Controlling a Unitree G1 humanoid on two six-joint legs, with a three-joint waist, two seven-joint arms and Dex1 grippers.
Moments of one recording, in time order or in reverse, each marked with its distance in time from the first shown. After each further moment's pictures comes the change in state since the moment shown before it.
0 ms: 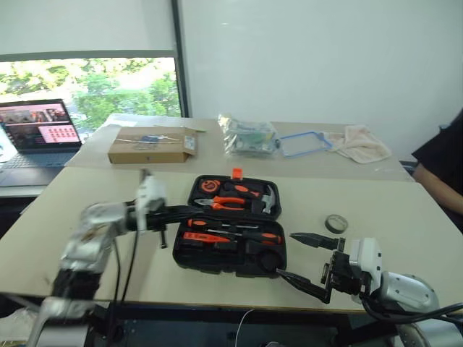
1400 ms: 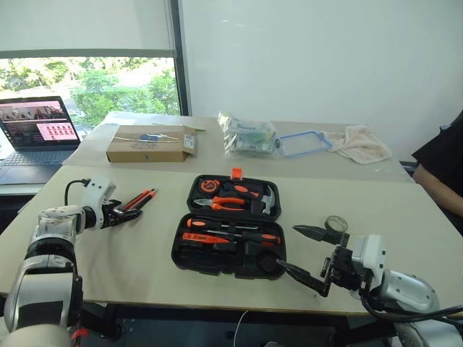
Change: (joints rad) left arm -0.480 0.117 -0.097 1.020 0.345 -0.050 0.344; right arm 0.002 0.026 0.020 -0.025 -0.003 -0.020 -0.074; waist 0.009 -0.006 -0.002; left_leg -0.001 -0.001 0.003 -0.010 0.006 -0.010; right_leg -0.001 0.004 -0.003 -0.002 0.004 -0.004
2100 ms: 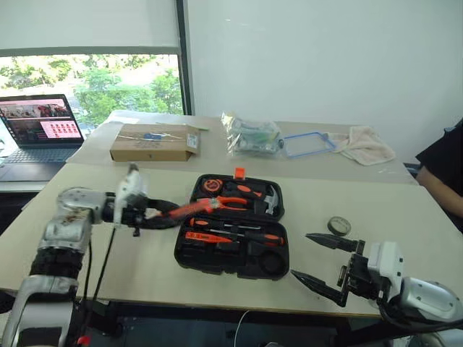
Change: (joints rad) left arm 0.261 -0.054 -0.159 -0.929 -0.225 -0.006 -0.648; right arm 0.086 -0.080 -0.091 -0.013 0.034 0.000 0.055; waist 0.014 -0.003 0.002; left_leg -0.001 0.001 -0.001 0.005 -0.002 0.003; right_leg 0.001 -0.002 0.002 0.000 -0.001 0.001
